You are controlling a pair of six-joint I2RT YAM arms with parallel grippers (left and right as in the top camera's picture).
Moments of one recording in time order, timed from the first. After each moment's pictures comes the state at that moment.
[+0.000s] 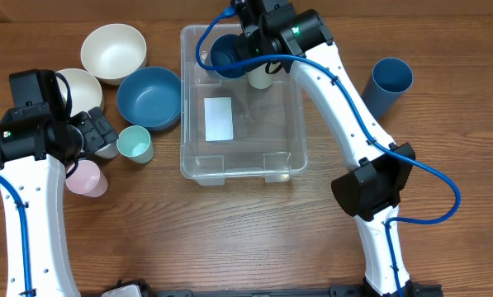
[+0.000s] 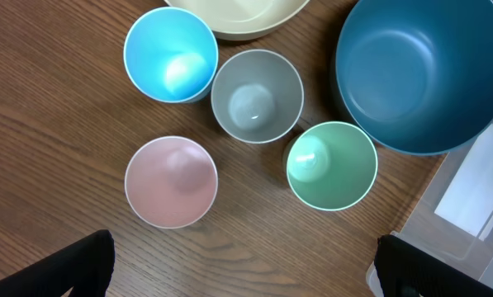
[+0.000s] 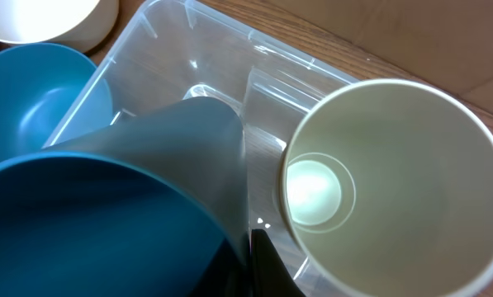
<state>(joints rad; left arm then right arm) 0.24 1.39 1.39 -1.15 -0.09 -0.34 0.49 2.31 2.48 -1.11 -0.03 -0.04</state>
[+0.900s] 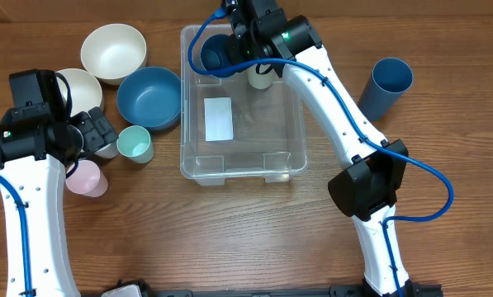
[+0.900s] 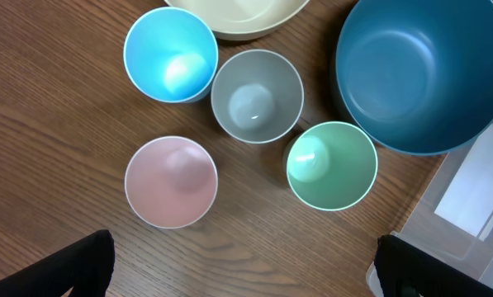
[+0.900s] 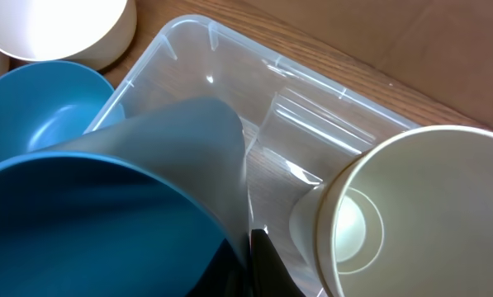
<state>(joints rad) 0.24 1.39 1.39 -1.15 -0.09 -0.34 0.51 2.32 2.43 -0.99 -0.05 -0.04</state>
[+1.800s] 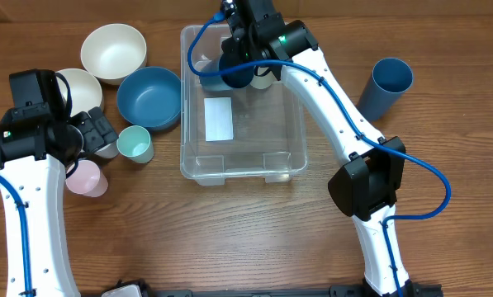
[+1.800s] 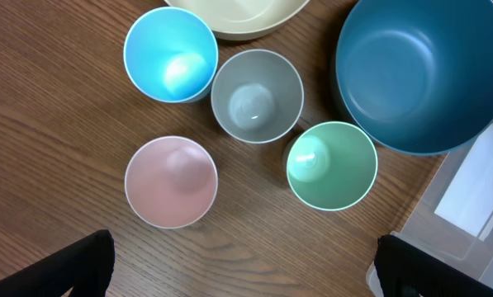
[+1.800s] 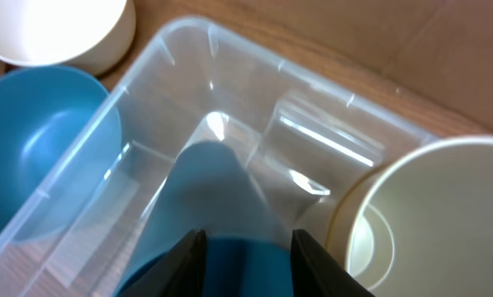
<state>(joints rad) 0.24 1.39 1.39 -1.15 -0.09 -0.34 0.51 2.32 2.37 -0.90 -0.06 -0.04</state>
